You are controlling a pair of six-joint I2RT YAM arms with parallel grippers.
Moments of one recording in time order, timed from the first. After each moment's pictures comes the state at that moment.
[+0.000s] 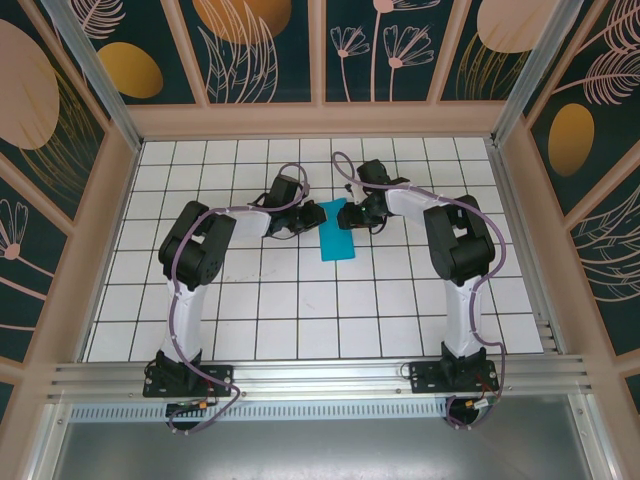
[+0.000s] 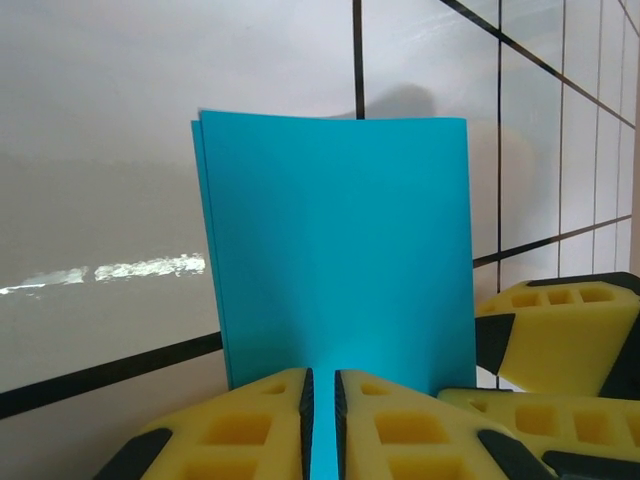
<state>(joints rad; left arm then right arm) -0.49 2.16 1.29 0.09 0.45 -0.82 0.42 2.09 1.43 -0.50 -0.30 0.18</state>
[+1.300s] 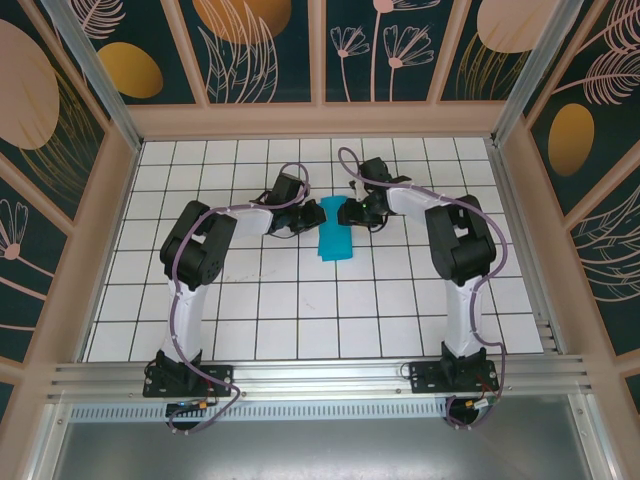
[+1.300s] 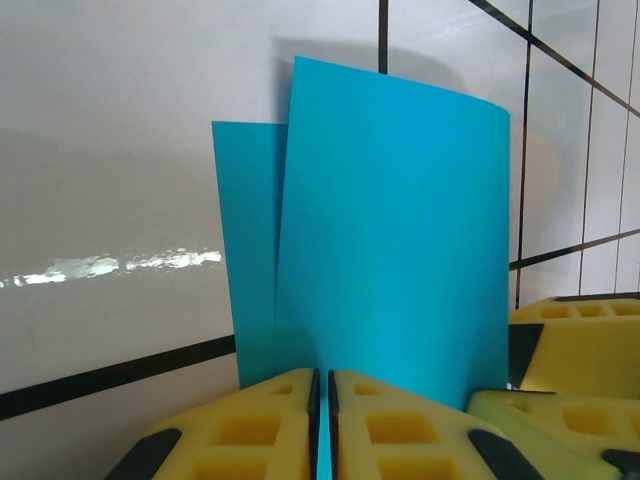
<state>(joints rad) -0.50 2.17 1.33 0.02 0.41 -0.82 0.41 2.08 1.44 -0.51 -0.33 0.31</state>
